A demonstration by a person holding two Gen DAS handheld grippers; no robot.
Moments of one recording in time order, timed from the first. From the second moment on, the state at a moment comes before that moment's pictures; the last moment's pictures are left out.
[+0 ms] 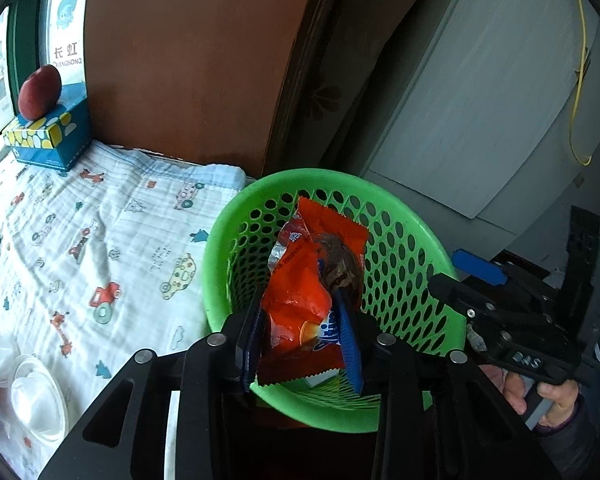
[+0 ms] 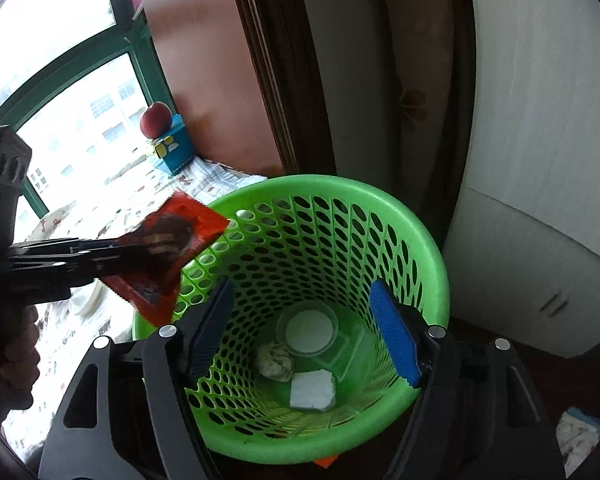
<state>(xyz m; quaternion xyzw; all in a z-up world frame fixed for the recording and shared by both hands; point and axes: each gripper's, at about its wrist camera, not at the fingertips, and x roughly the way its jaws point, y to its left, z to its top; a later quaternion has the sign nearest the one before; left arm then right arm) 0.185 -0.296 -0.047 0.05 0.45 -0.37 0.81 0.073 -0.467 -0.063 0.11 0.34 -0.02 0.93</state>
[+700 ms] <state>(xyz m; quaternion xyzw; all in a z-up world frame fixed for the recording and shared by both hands) 0.173 -0.203 -0.037 0.03 0.43 -0.29 0.85 0.069 -0.411 -0.050 0.12 0.32 0.03 0.94</state>
